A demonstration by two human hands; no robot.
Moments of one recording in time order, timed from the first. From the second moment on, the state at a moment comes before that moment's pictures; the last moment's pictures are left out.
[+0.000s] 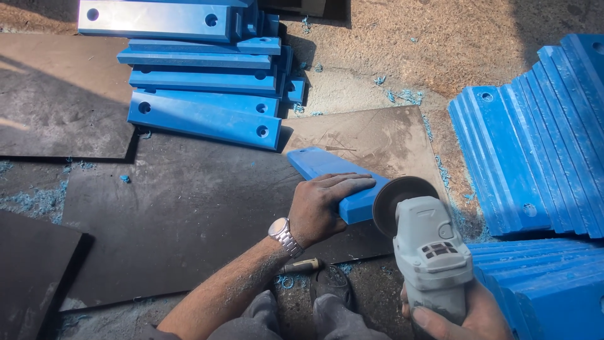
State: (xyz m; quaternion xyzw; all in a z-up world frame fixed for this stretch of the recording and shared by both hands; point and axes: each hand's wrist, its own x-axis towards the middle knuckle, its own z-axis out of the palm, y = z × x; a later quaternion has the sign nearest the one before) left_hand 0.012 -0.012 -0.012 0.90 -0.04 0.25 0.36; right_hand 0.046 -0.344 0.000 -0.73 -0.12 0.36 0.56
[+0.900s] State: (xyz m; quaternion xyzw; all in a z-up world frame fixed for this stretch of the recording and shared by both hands) left_hand 0.015 -0.045 -0.010 0.90 -0.06 0.26 0.36; right_hand 0.042 -0.439 -0.031 -0.71 -0.10 0.39 0.59
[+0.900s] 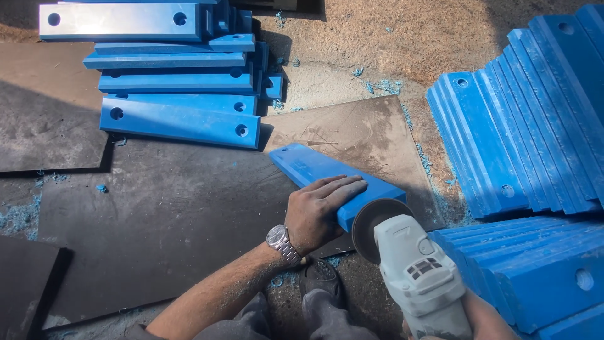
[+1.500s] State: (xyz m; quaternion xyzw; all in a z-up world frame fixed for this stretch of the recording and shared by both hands) left_hand -0.029 0.005 -0.004 0.89 -0.09 0.23 0.38; right_hand 0.083 -0.452 -0.048 -0.63 -0.02 0.38 0.68
